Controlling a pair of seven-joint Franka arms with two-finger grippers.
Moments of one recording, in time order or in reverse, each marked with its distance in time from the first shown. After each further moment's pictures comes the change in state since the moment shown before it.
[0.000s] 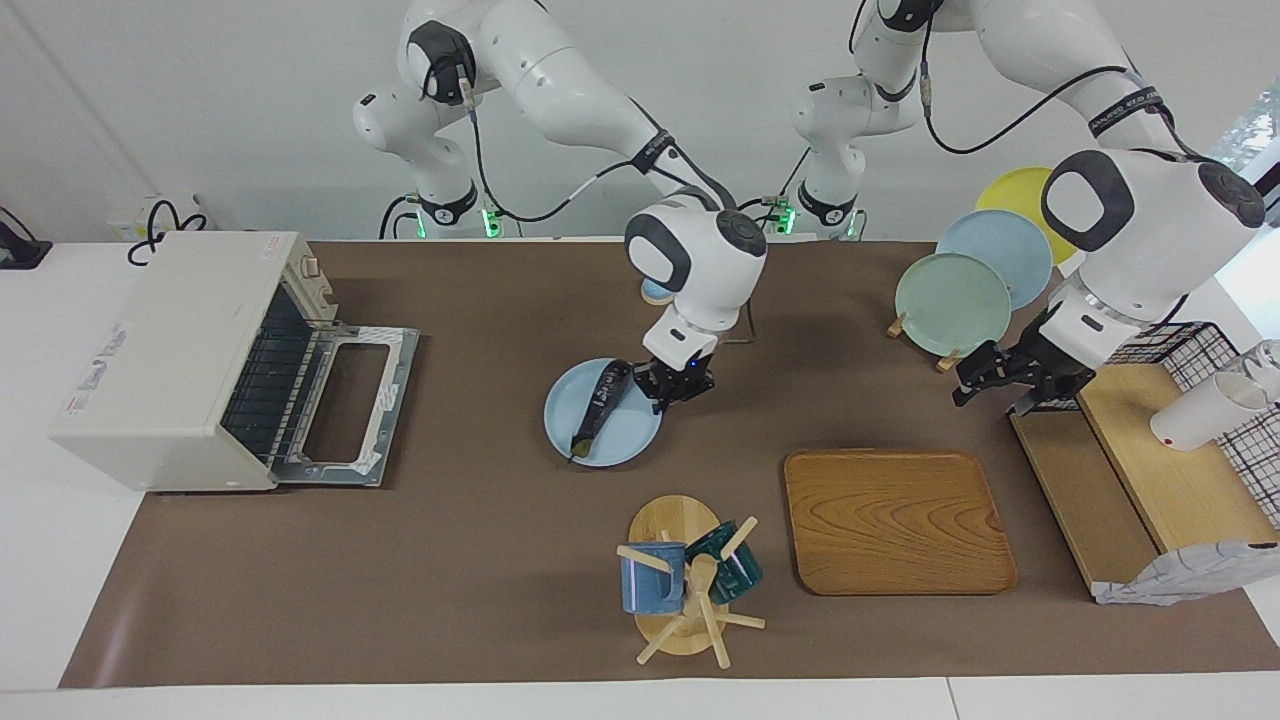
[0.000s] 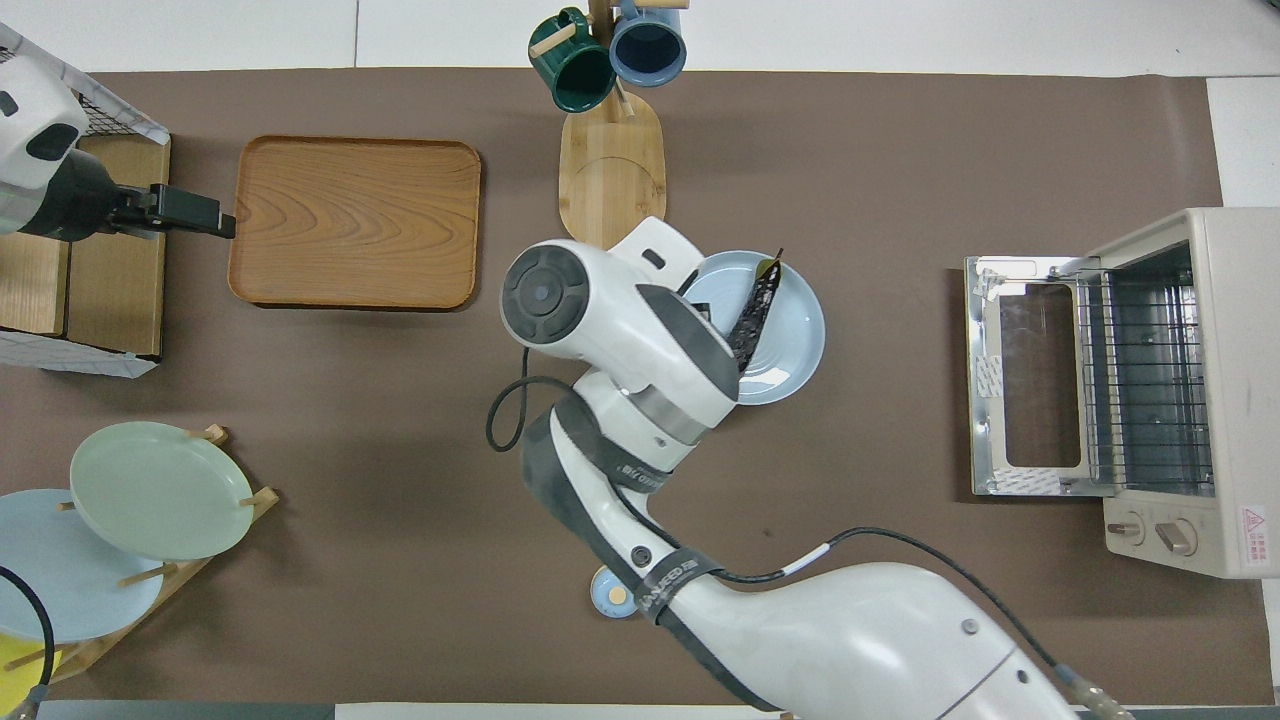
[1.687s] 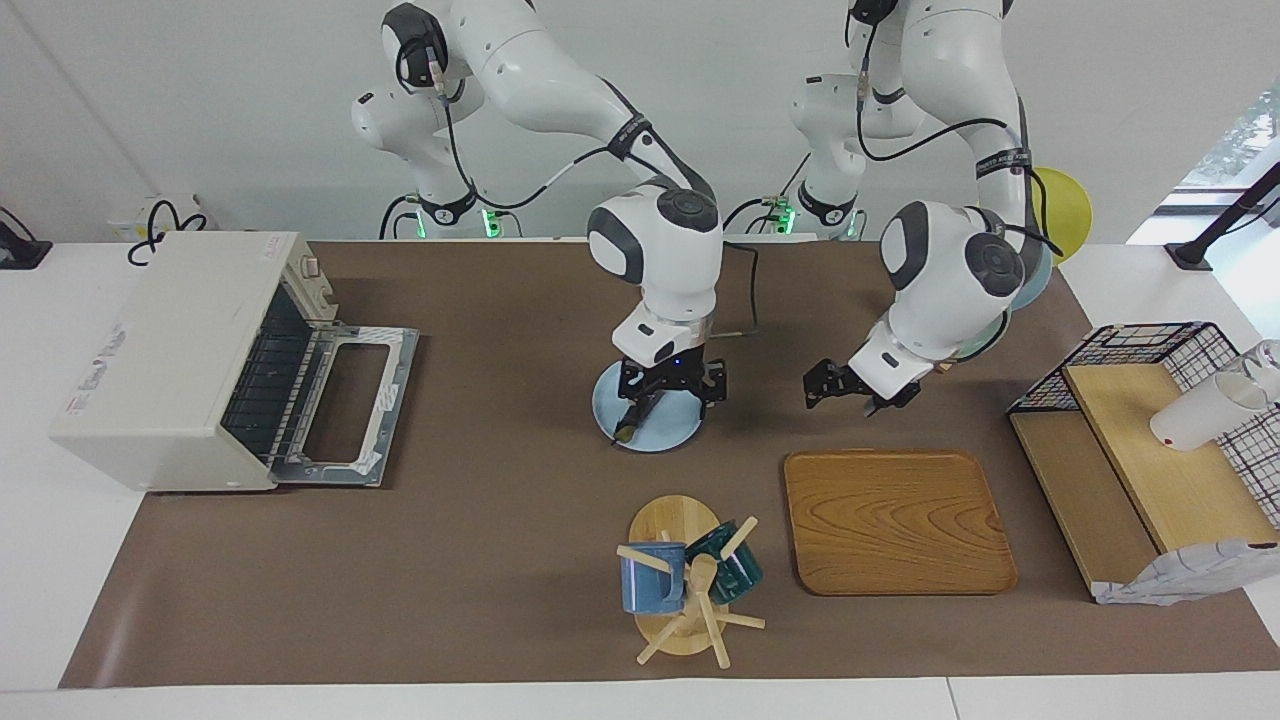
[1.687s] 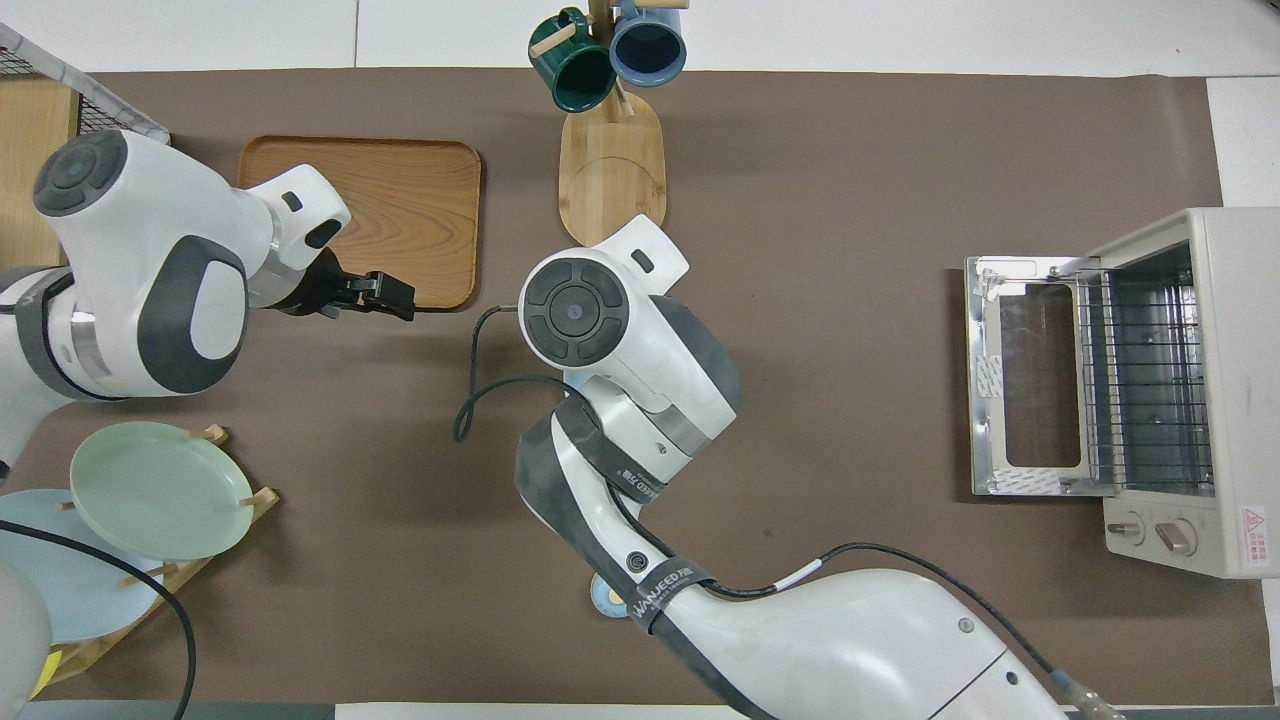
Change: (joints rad) left arm -0.194 0.001 -0.008 -0.249 0.000 0.122 -0.130; right arm 0.038 0.009 0.023 -0.047 0.130 0.331 0.110
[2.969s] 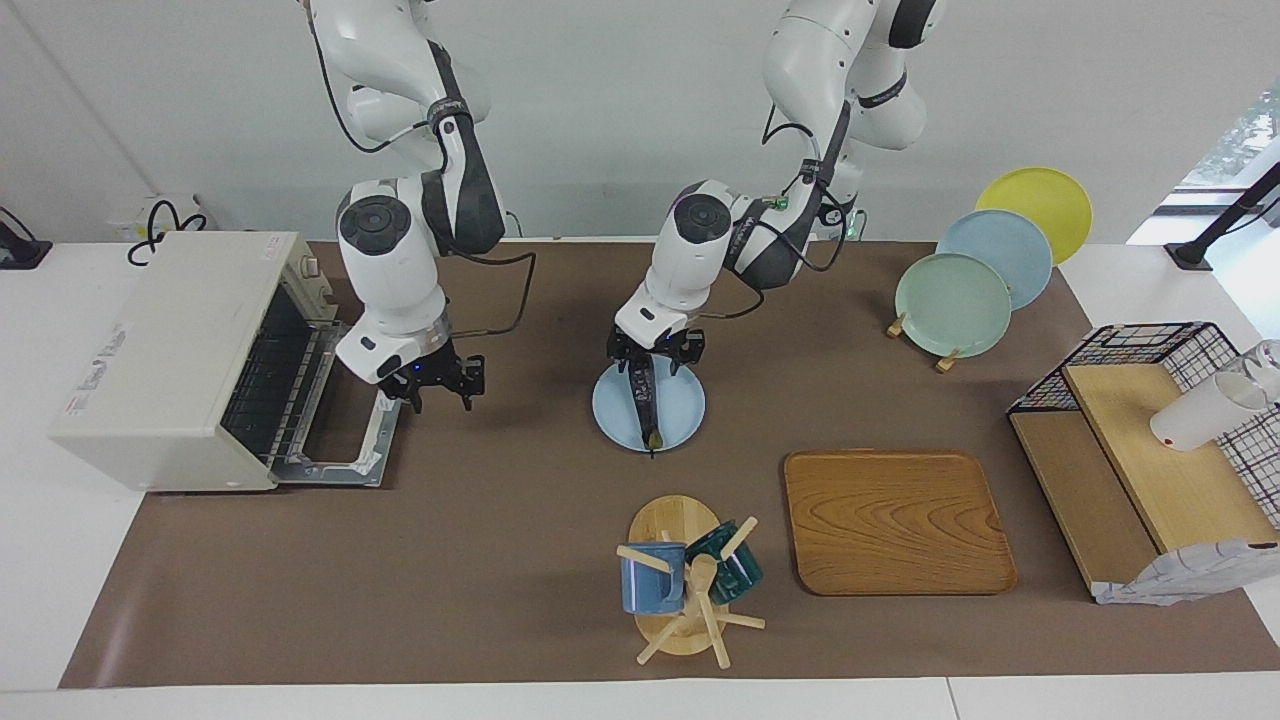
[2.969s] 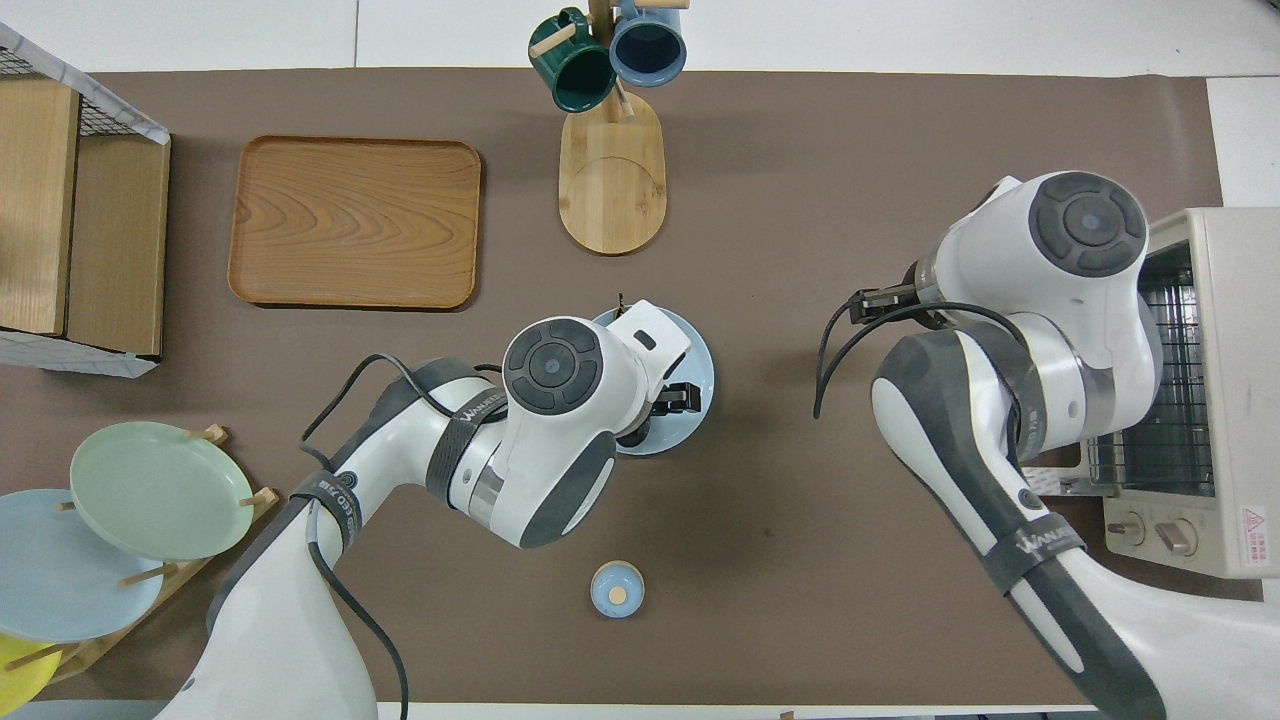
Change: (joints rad) left arm -0.543 0.064 -0.015 -0.067 0.038 0.283 -0.653; right arm -0.405 -0.391 -0.024 -0.490 0.088 -0.025 -0.636
